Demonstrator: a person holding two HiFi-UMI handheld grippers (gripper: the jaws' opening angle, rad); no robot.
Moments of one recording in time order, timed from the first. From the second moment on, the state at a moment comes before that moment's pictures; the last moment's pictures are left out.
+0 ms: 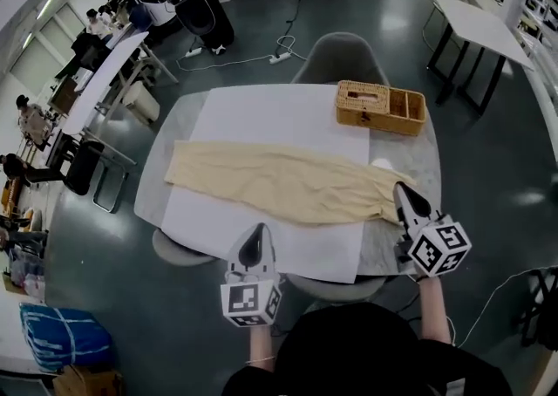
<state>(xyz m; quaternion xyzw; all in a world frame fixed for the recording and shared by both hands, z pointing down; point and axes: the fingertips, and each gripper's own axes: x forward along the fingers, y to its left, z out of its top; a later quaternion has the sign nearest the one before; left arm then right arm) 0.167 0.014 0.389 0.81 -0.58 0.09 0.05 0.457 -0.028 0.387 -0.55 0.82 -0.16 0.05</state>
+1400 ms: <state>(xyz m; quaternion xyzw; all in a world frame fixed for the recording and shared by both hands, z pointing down) 0.293 -0.096 0.514 0.89 -0.38 0.19 0.15 0.572 -0.064 0.569 -0.63 0.66 -0.40 -0.07</state>
